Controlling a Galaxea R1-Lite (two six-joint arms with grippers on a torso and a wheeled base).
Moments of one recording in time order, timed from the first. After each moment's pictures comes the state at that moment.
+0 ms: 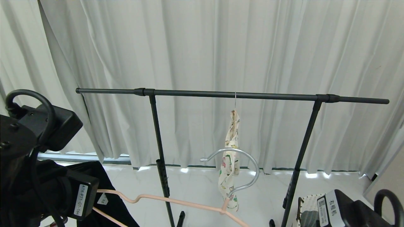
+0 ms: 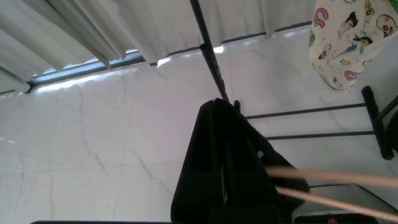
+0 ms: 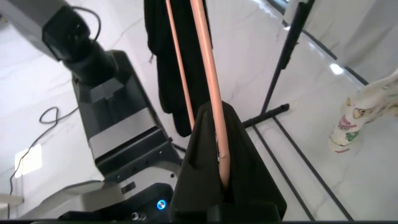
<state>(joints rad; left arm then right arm) -0.85 1.18 -0.89 0.47 0.73 -0.21 1.32 1.32 -0.49 -0.45 -0.07 0.26</state>
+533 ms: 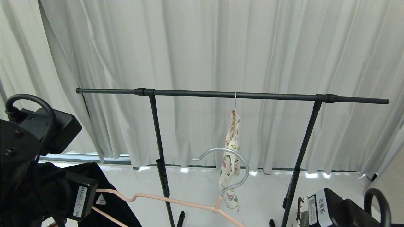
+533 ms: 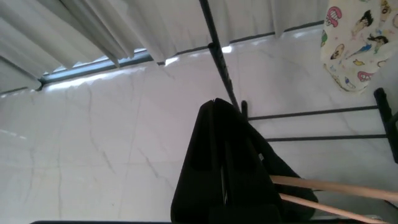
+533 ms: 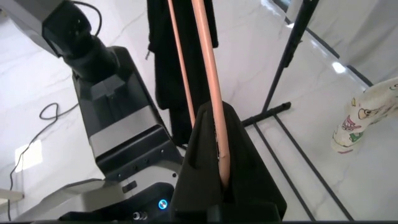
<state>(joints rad) -0.85 1.18 -0.87 0.47 0.76 -0.21 1.32 1.36 -0.52 -0.45 -0.07 0.26</state>
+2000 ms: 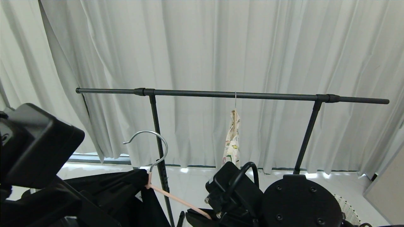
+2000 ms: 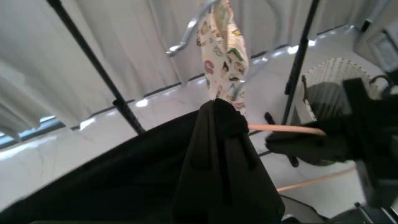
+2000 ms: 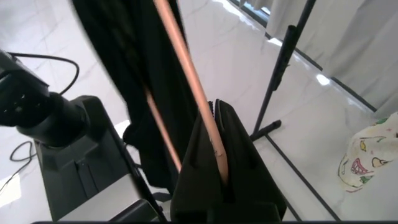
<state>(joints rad) -1.27 1.18 -0.88 0.24 0.77 -0.25 1.29 1.75 -0.77 -0.64 -0.17 0.27</state>
